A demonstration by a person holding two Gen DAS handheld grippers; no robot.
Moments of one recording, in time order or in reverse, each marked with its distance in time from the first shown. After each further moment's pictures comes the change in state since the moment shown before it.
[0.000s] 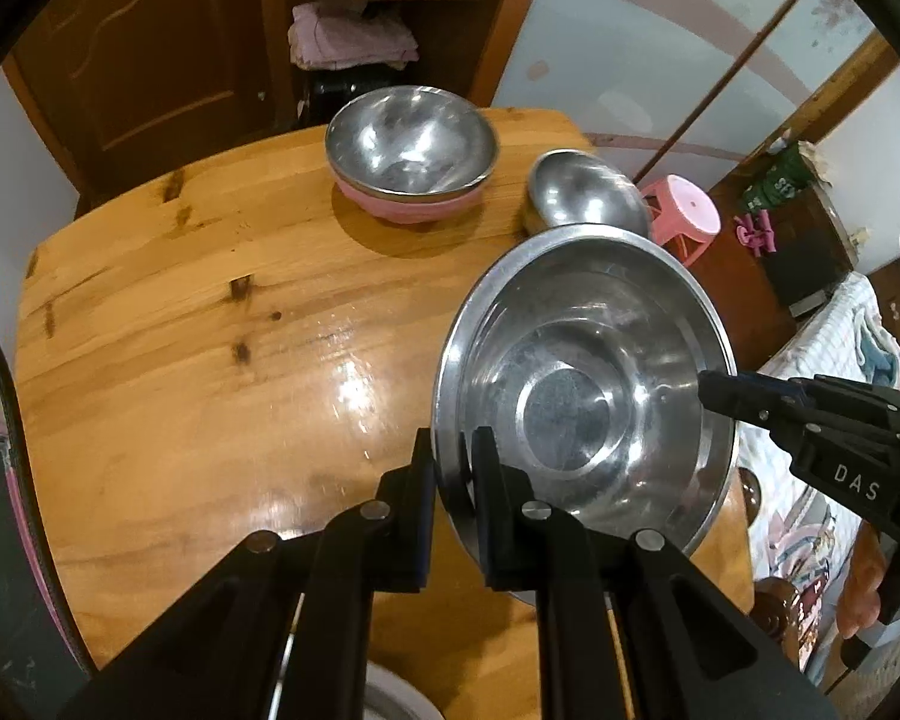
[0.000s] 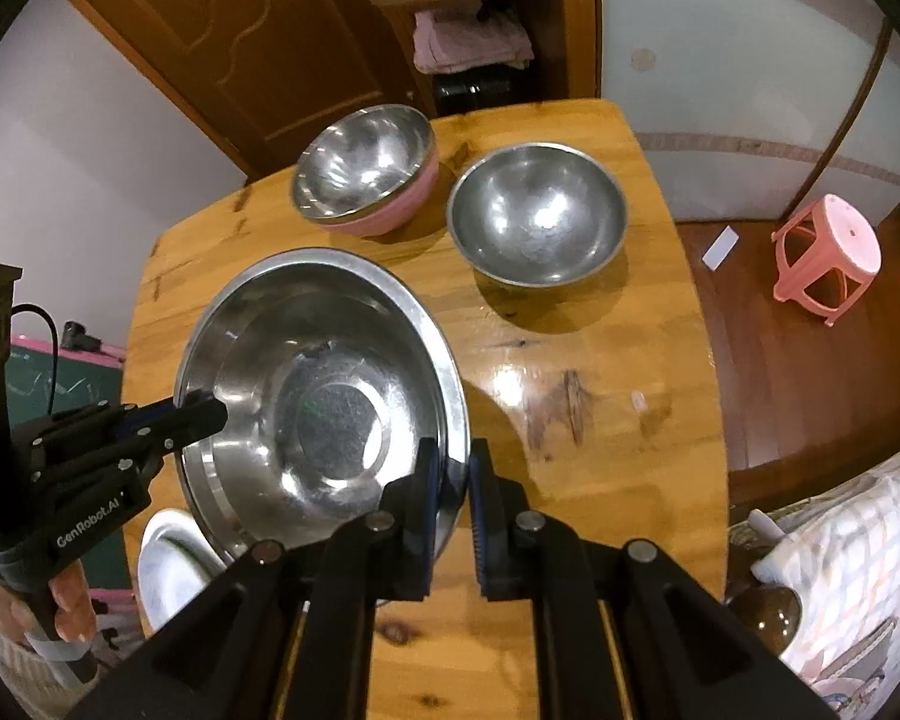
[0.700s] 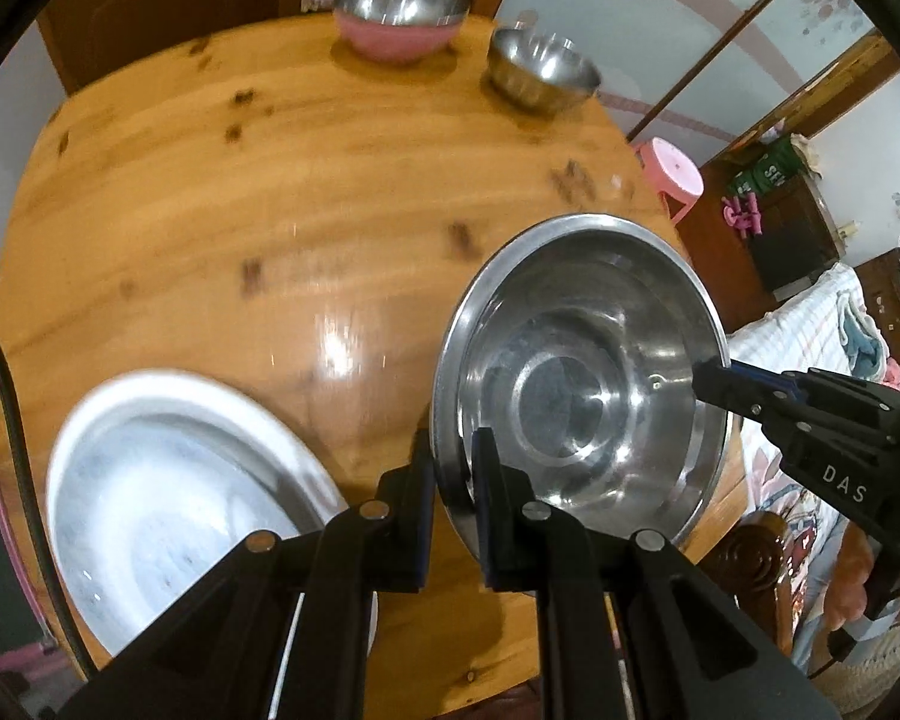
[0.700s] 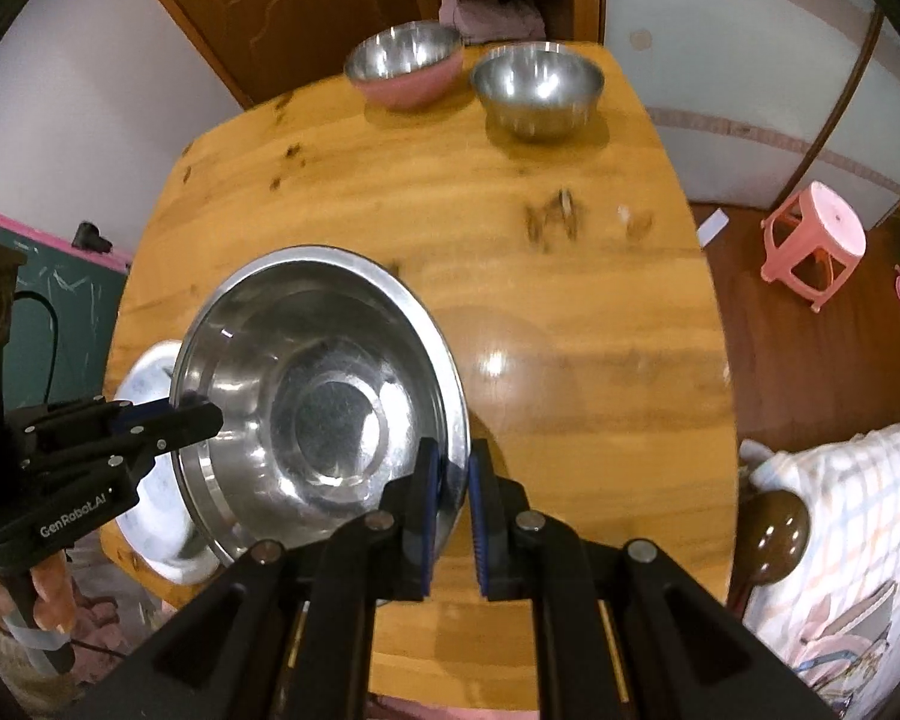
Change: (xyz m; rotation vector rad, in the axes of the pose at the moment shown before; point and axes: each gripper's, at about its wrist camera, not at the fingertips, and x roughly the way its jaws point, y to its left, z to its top) left arm 0.005 -0.020 -0.155 -0.074 0.059 -0.043; right arm -0.009 0.005 -0.140 -0.072 0.026 -0.031
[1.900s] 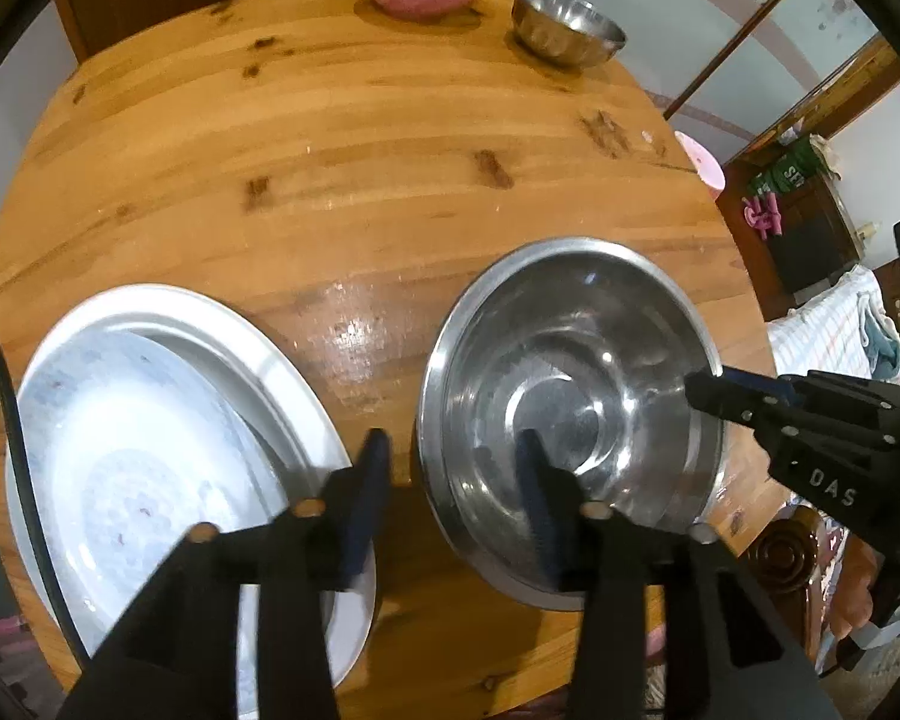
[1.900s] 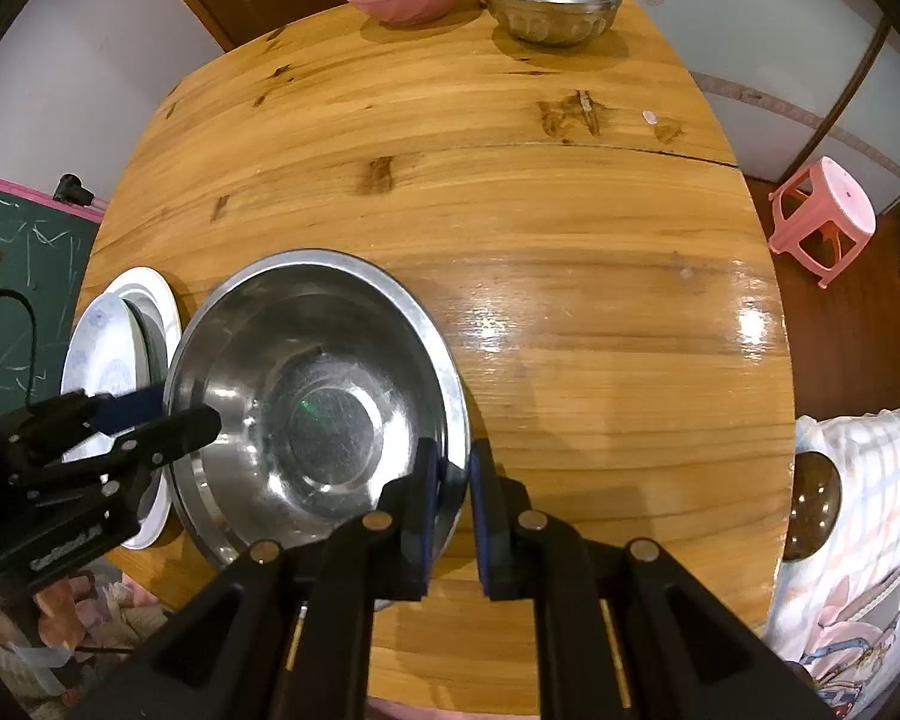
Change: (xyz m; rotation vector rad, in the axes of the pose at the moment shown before) left arm 0.030 0.002 -0.036 -0.016 -0.029 0.041; right arm 0.047 0.003 -0.034 -0.020 0.065 -0.024
